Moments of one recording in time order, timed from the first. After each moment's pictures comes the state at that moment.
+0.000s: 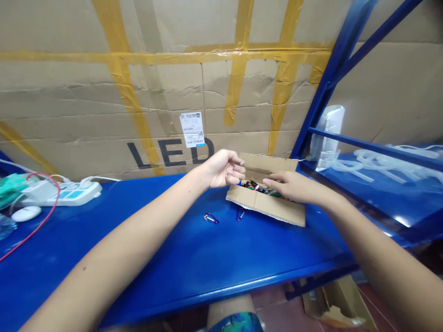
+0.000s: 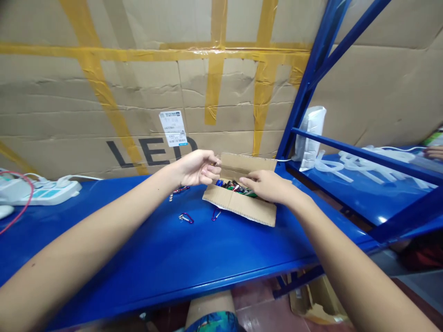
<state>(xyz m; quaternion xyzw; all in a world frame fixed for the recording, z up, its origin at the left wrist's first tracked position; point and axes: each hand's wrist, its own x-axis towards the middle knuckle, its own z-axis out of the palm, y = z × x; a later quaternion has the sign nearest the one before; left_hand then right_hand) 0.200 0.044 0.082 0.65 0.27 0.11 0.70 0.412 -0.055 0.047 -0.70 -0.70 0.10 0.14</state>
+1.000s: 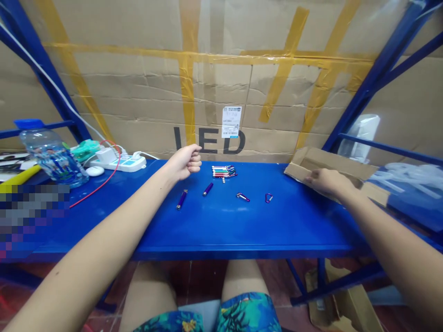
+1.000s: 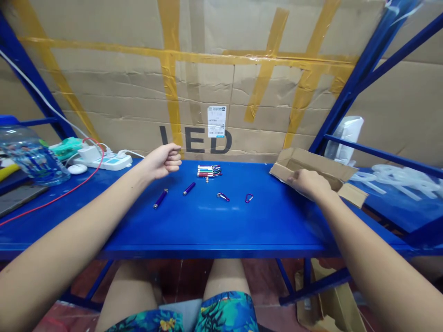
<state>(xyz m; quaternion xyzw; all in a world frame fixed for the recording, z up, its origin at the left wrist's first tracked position) -0.002 0.024 0.047 0.45 0.36 0.44 0.68 0.424 -0.043 0.011 -0.83 -0.55 -0.02 0.02</state>
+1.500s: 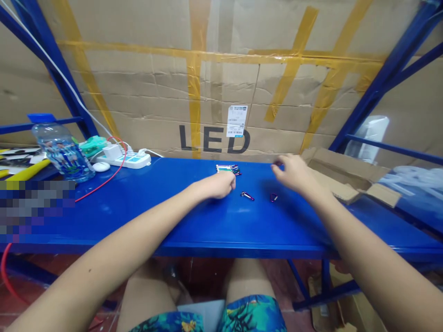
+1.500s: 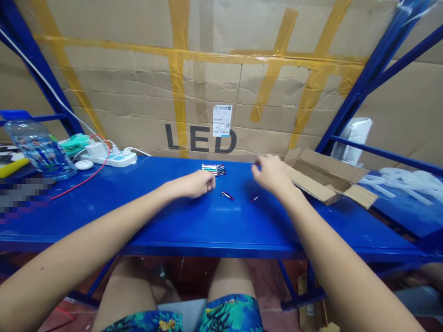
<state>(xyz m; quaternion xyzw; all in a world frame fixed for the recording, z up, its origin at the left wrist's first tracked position) 0.053 -0.013 0.005 0.88 0.41 0.10 0.21 0.305 -0.034 0.019 -0.68 -0.70 -0.13 0.17</state>
